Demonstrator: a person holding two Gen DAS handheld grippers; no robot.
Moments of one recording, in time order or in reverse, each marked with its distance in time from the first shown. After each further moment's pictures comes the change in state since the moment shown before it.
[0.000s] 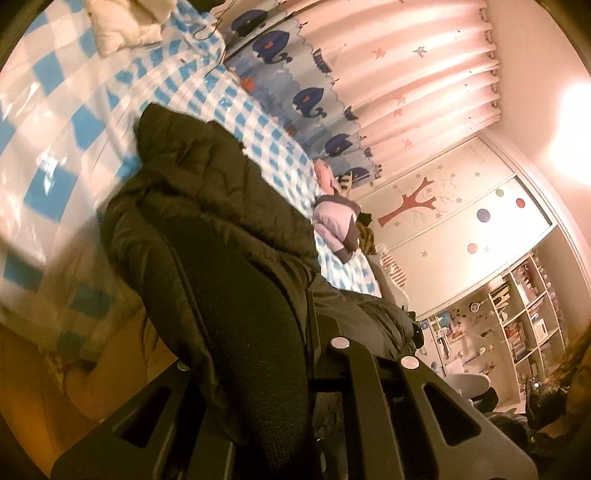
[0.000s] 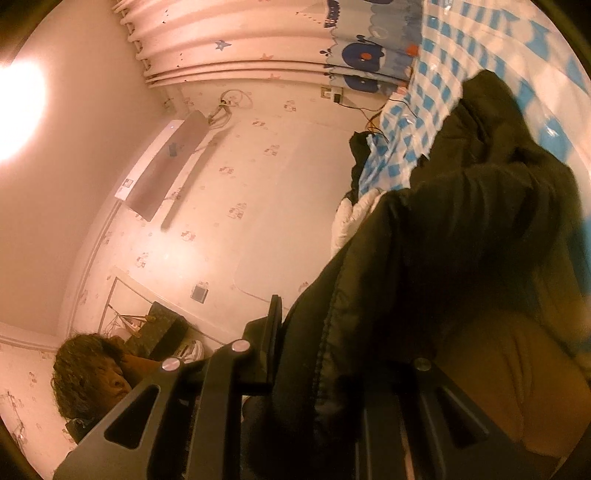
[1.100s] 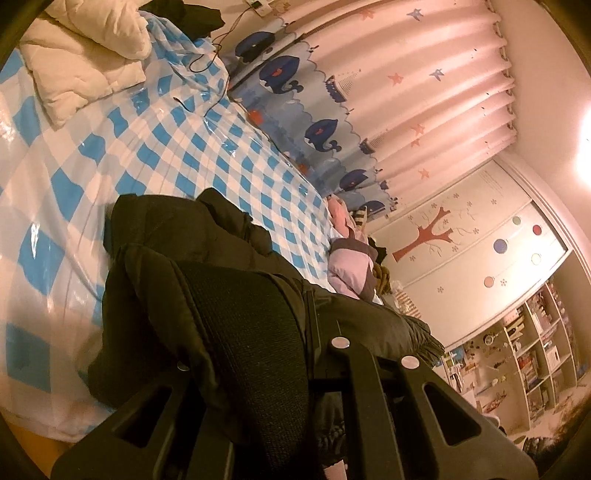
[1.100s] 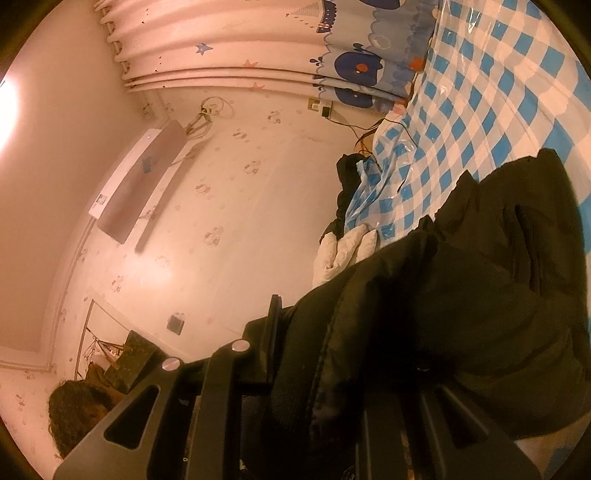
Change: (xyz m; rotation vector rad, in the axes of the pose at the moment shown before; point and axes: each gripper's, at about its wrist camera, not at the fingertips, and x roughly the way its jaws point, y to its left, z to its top) left arm 0.071 0.007 0.155 -0.012 -0.079 0.056; right arm 0.081 -0.018 0.152 -0.007 -0.013 -0.090
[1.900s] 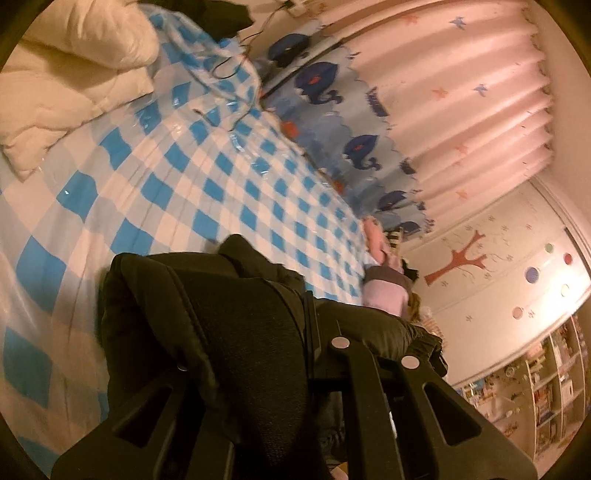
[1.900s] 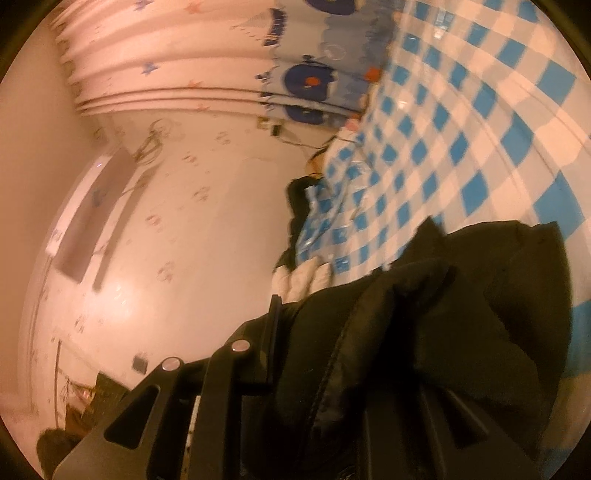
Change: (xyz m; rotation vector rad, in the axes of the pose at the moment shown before) left arm 0.093 0.038 0.101 -0.067 -0.019 0.128; right arm 0.050 -0.080 0.102 0.105 -0.048 -0.173
